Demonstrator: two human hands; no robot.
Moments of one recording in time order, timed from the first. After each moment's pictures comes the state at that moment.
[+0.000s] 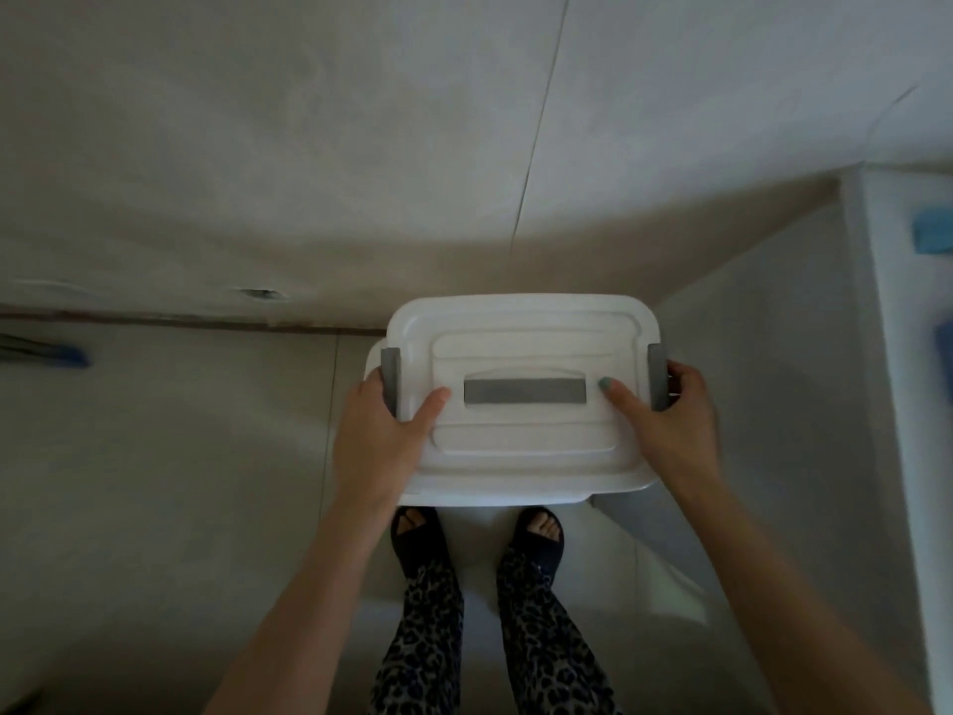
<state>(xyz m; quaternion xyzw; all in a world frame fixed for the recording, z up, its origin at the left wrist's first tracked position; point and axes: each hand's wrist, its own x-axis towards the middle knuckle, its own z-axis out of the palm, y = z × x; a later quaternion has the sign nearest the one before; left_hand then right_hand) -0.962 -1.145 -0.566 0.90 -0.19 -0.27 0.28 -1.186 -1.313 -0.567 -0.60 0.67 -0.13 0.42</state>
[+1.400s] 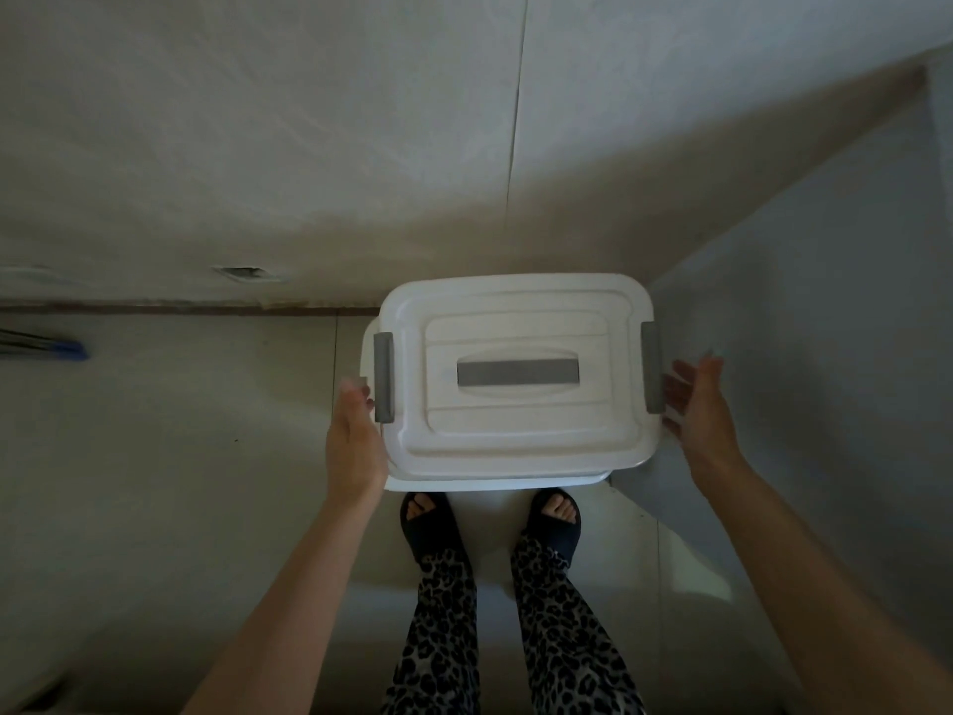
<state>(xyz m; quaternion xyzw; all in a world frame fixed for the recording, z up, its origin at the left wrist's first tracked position) -0.966 -1.113 -0.644 0.82 0.01 -0.36 0.44 -1.220 -1.316 -0.649 -0.37 0.70 -0.15 0.59</state>
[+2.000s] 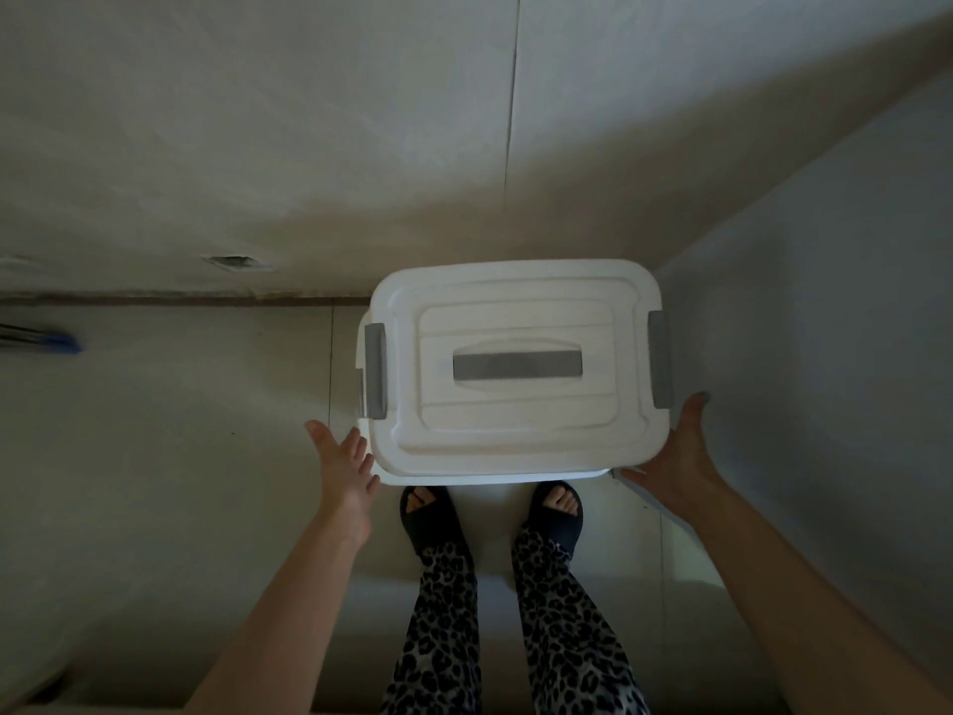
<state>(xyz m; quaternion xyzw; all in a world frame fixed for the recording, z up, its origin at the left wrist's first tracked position) -0.966 -1.078 -0.684 0.73 0.23 -0.47 0.44 -1.235 -1.288 -0.694 -0.12 0.68 -0.06 0.72</state>
